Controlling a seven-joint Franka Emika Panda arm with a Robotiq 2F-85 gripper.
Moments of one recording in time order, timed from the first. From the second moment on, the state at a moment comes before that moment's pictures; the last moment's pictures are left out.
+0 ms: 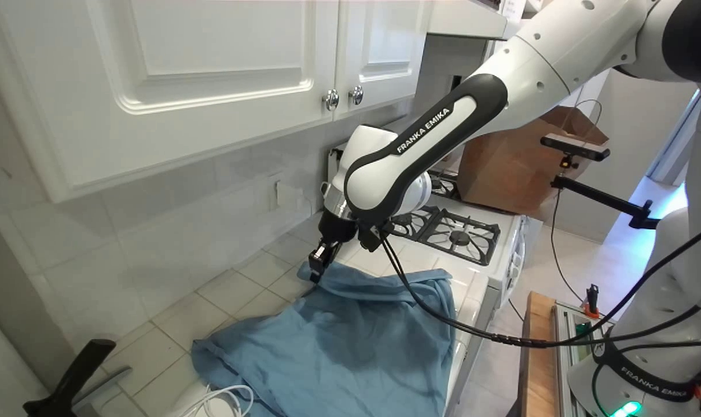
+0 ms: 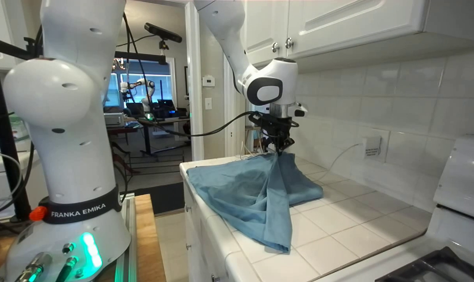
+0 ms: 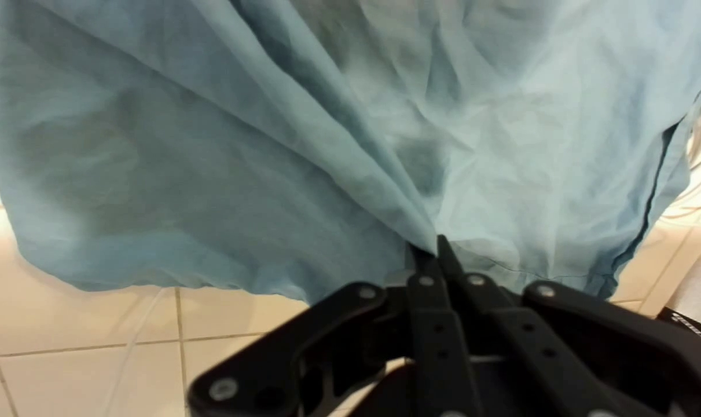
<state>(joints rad) 0.02 0.30 0.17 -2.19 0.39 2.72 -0.25</state>
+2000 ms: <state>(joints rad) 0.43 0.48 -0.04 -1.85 -0.24 2.45 0.66</state>
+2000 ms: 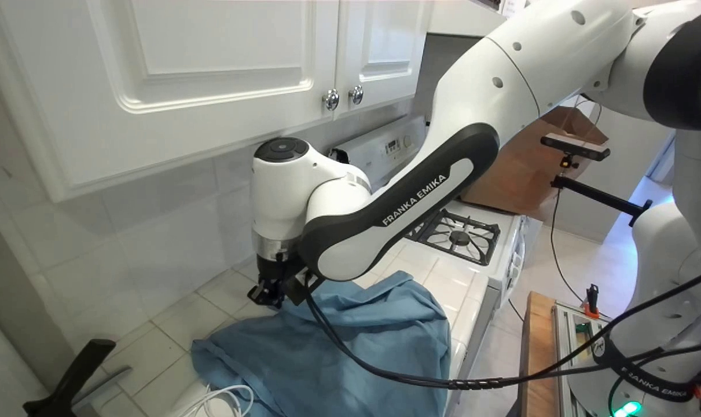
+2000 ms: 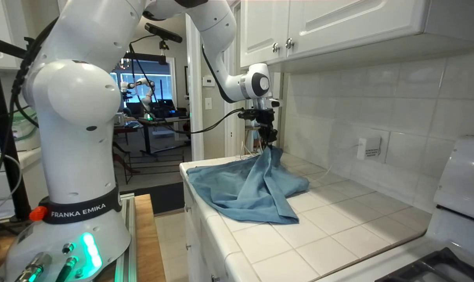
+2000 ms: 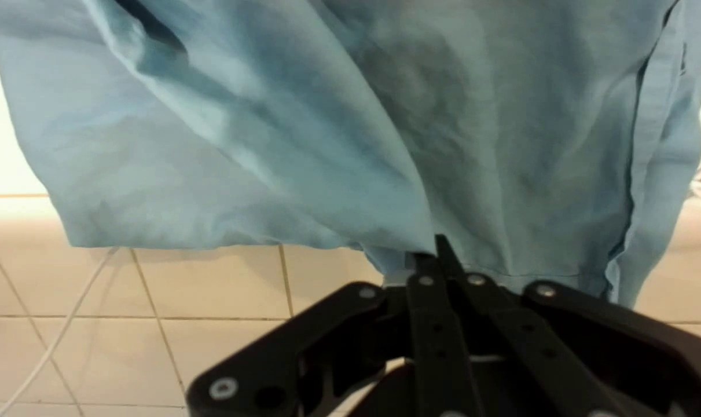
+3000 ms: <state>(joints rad) 0.54 0.59 -0.06 -1.67 -0.59 2.35 0.99</state>
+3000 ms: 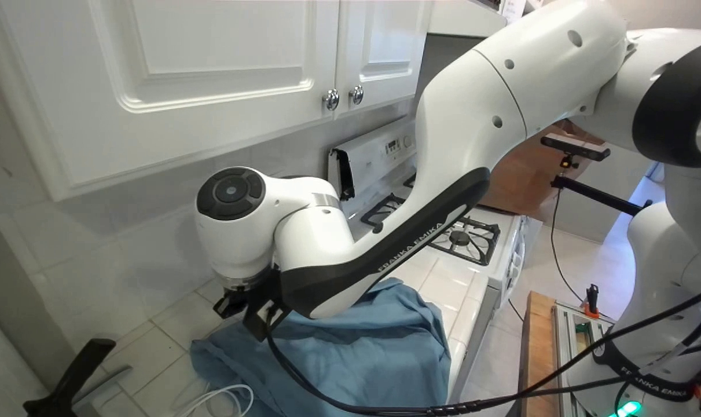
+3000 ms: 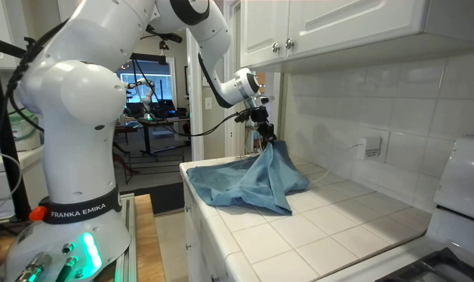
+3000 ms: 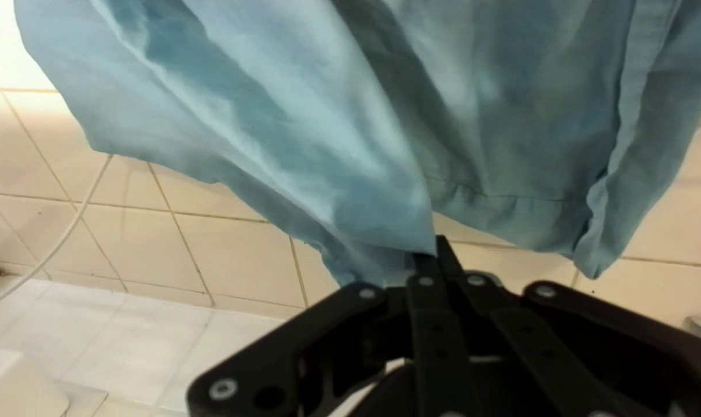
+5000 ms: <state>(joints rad) 0.53 0.61 0.07 -1.65 -0.32 2.32 0.56</state>
